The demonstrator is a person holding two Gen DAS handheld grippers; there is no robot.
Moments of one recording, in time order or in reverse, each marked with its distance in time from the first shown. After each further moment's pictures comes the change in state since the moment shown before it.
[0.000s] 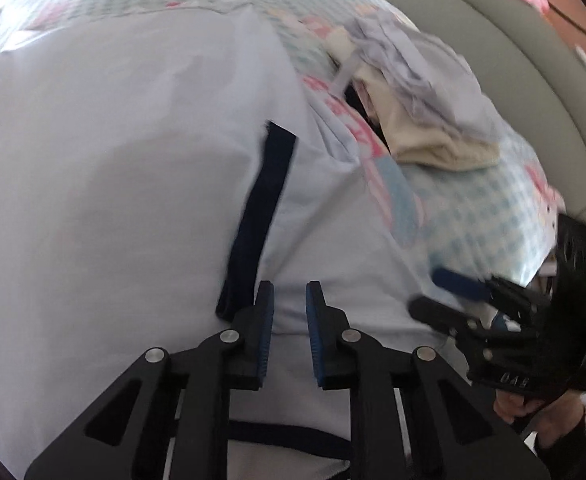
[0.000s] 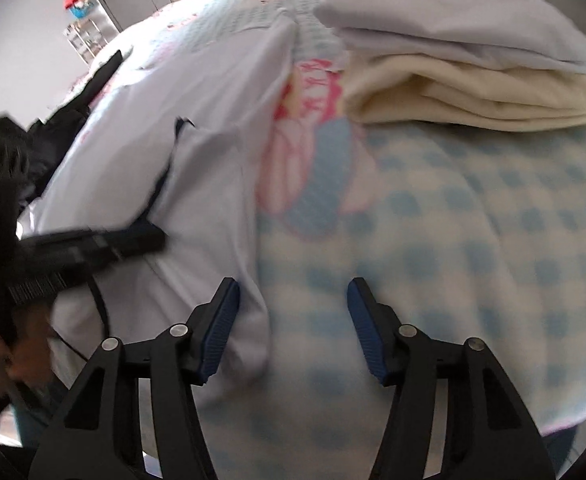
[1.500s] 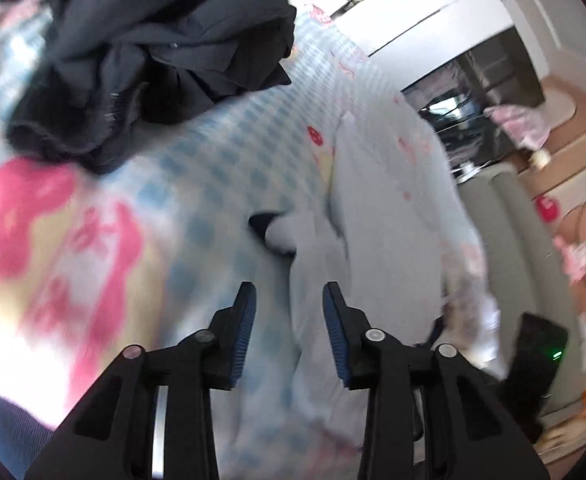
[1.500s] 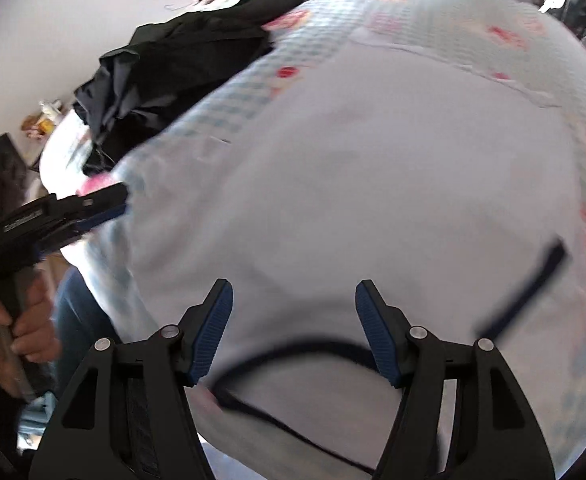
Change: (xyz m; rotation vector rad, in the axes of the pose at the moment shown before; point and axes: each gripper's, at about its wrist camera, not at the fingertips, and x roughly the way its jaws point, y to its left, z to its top) left arm -0.179 0.267 -0.135 -0.706 -0.451 -0.050; right arm 0.056 0.282 0.050 -0.434 0.116 0.232
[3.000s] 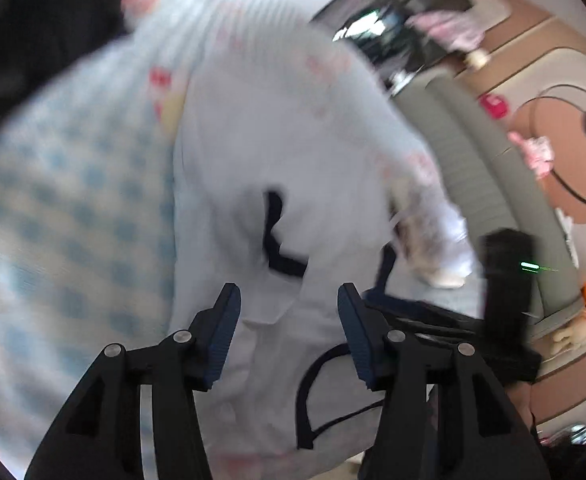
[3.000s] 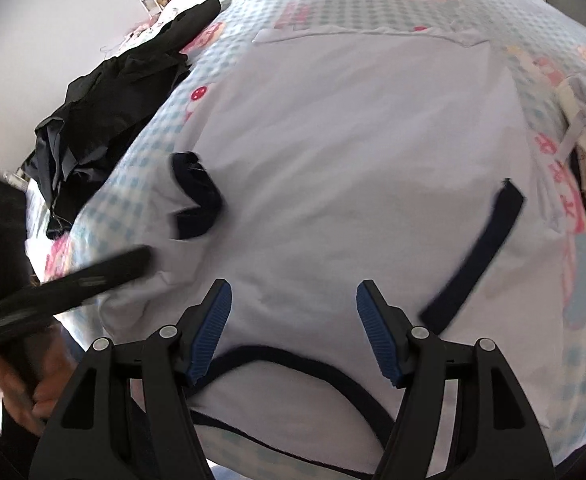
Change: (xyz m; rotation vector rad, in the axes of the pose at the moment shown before) left arm 0.029 -0.108 -0.025 0.341 0.119 -0.103; right arm -0.025 -0.053 -0.025 0.244 -0.020 -0.063
